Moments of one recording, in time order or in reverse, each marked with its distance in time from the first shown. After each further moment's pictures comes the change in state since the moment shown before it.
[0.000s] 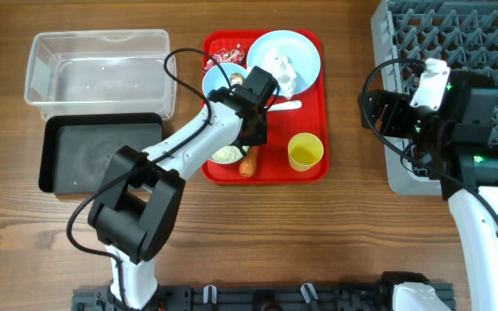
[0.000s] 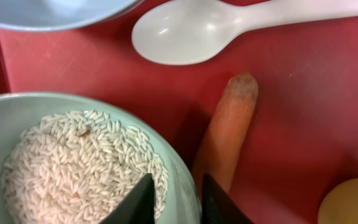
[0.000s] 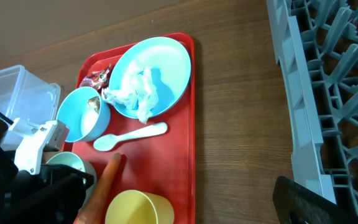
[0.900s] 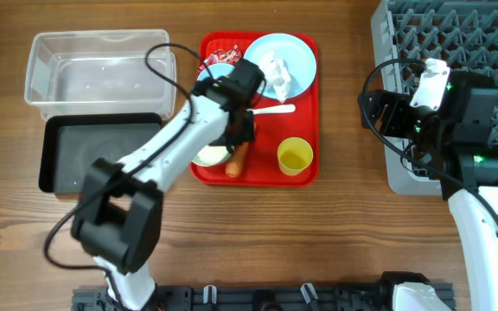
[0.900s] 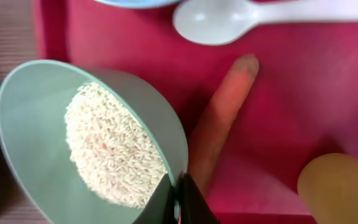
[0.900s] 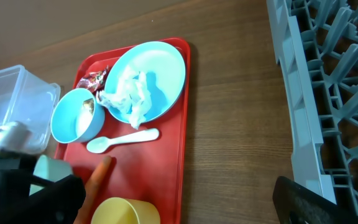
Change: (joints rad) left arm 0.059 -0.104 0.037 -0.196 0.002 0.000; right arm 0.000 0.000 0.000 0.001 0.000 0.000
